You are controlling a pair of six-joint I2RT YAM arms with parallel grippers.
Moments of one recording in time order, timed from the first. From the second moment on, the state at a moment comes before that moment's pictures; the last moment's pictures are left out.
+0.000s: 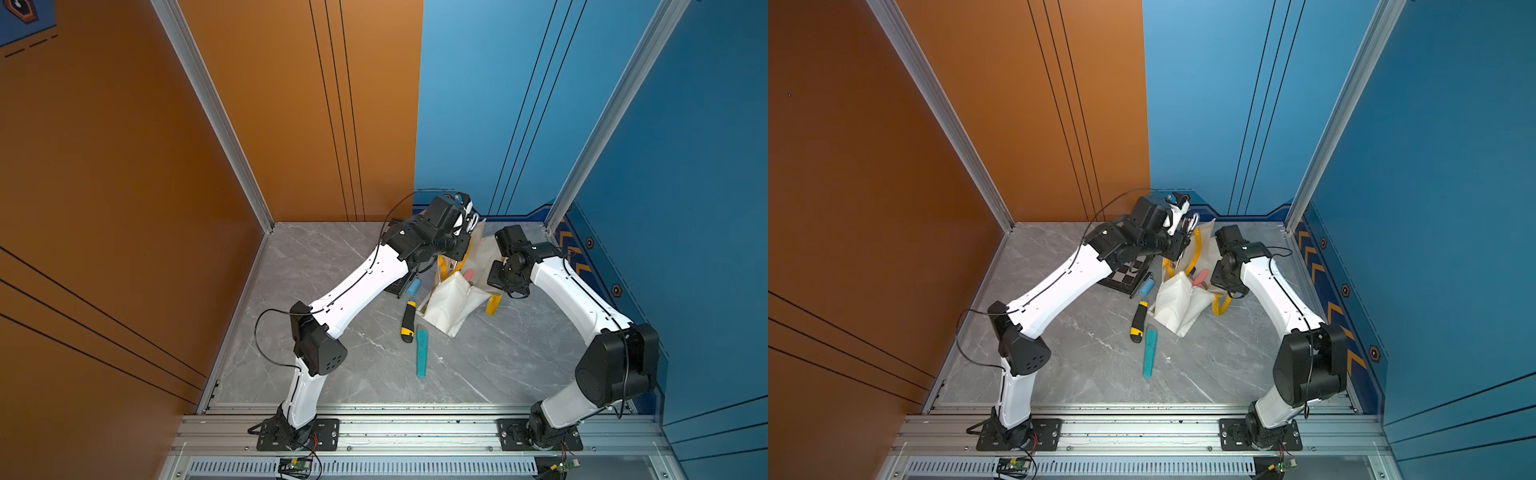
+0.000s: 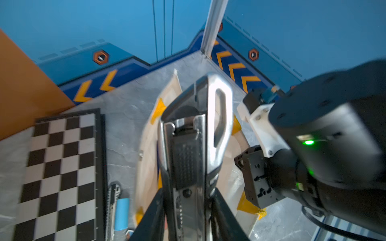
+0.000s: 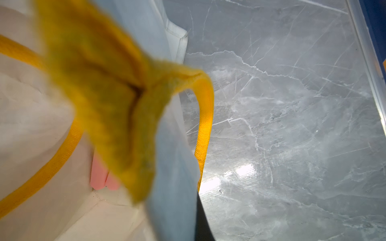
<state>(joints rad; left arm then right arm) -0.82 2.08 2.29 -0.84 -0.02 -0.23 0.22 1.59 1.40 -1.03 0.15 0.61</state>
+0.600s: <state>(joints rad) -0.67 1.77 1.98 -0.83 -0.03 -0.22 0.22 1.57 1.39 -1.03 0.16 0.61</state>
